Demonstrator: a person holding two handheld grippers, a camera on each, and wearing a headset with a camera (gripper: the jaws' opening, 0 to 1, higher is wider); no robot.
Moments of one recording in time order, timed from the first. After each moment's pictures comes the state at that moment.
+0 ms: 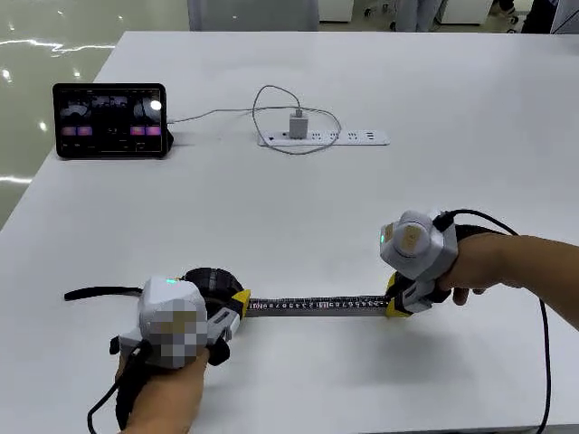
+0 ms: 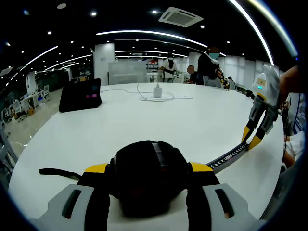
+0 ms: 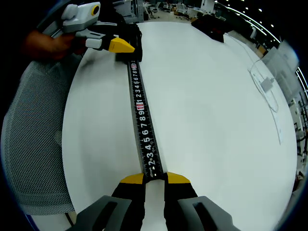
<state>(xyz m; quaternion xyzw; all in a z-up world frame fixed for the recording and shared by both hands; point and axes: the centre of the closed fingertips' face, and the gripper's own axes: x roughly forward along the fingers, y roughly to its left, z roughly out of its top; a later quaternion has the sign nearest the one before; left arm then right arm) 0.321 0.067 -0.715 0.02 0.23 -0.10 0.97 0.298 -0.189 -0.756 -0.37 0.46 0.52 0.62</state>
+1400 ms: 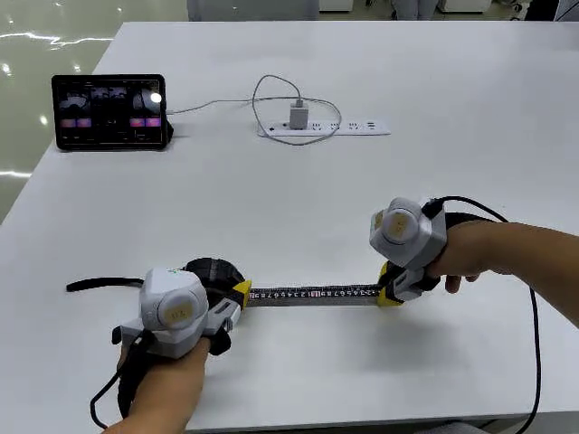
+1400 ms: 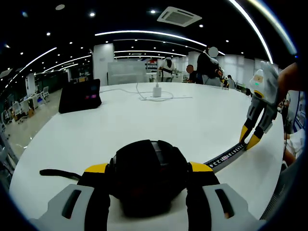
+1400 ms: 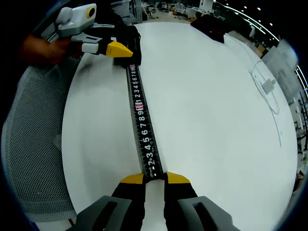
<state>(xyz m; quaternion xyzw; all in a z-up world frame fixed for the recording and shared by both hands) 0.322 0.068 -0.716 0.02 0.23 -0.10 0.97 0.300 -0.176 -0.757 -0.37 0.46 0.51 0.62</state>
